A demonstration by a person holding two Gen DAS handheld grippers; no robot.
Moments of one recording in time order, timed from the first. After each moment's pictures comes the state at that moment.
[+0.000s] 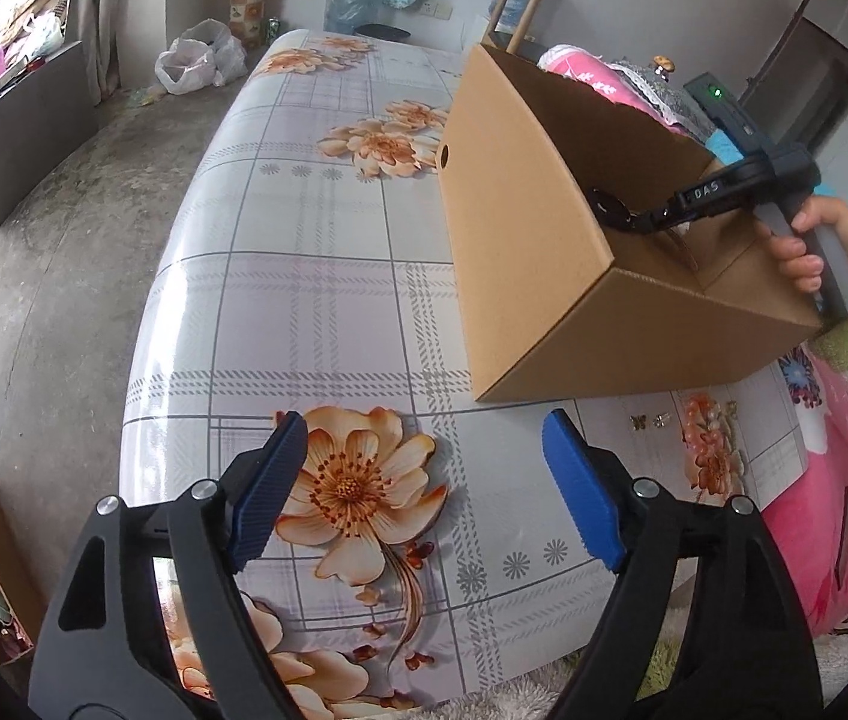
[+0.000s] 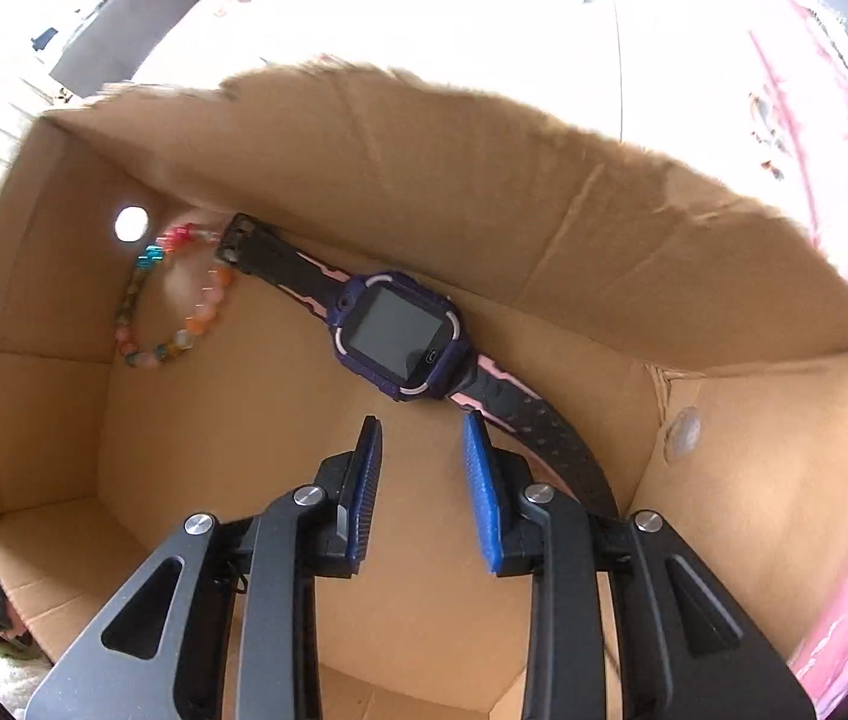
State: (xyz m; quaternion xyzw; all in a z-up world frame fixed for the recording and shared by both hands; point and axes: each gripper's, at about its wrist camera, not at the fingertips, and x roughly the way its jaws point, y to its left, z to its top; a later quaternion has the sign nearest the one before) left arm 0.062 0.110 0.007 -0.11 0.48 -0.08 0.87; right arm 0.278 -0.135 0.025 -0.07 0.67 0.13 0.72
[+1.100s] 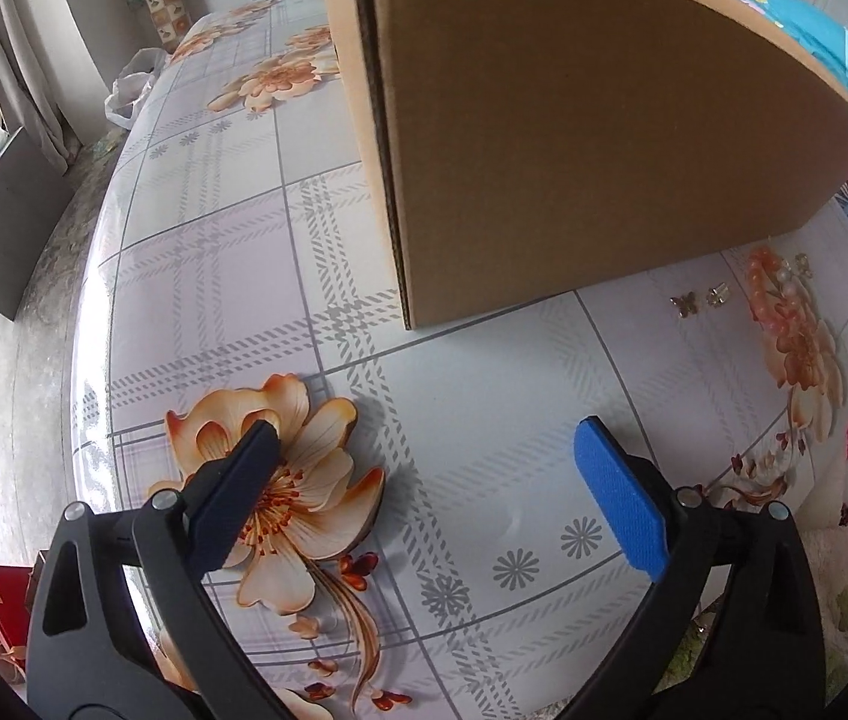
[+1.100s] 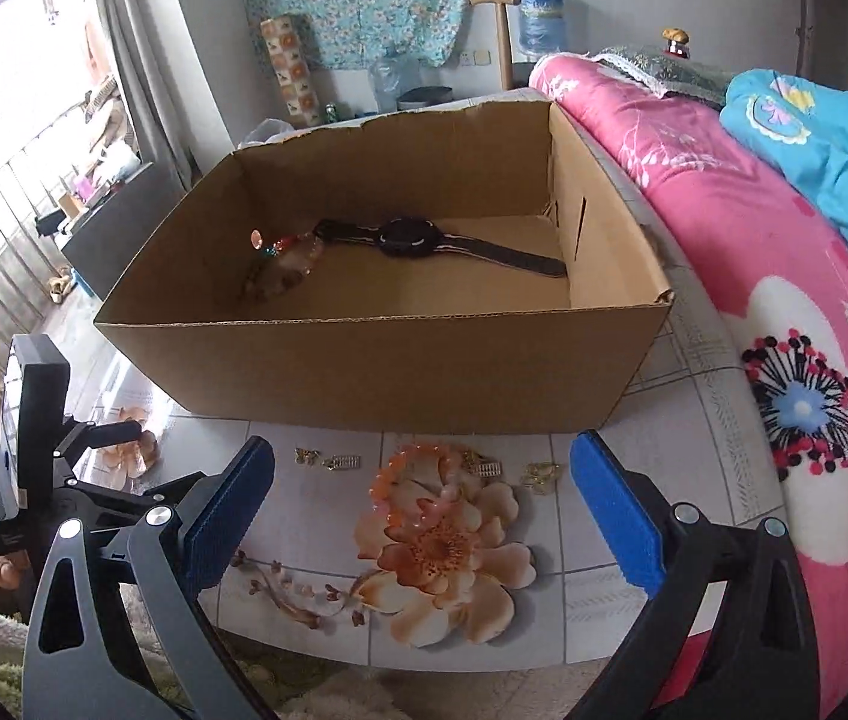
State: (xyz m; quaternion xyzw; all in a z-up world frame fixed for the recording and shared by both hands) left arm 0.079 0.039 -0.035 0.05 0.54 -0.09 0.84; right arm 0.025 -0.143 0.072 0.05 0.46 0.04 0.88
